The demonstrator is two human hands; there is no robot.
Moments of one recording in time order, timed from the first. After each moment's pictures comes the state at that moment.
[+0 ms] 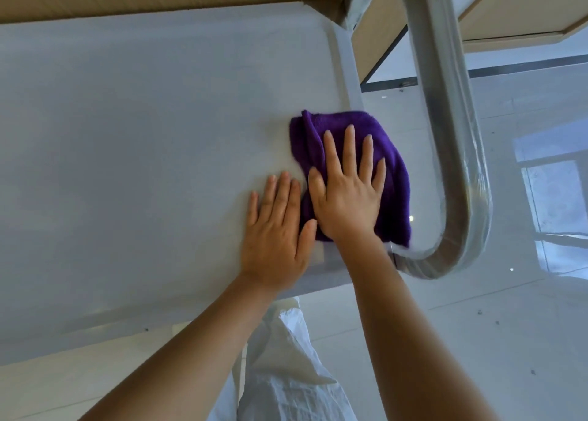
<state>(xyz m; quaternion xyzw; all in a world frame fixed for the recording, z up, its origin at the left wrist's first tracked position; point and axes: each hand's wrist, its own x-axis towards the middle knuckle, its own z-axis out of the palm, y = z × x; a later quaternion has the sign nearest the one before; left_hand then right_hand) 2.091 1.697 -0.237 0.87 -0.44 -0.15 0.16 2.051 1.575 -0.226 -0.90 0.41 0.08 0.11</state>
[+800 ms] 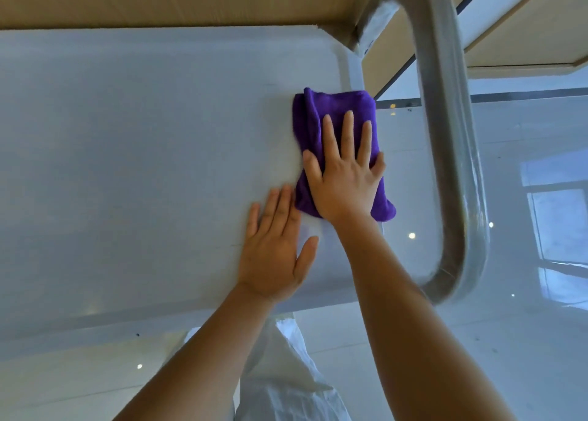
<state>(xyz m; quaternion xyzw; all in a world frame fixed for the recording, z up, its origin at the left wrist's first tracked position) 2.098 1.689 -0.236 0.88 -0.42 -0.16 0.17 2.097 1.543 -0.221 -0.91 0.39 0.09 0.12</state>
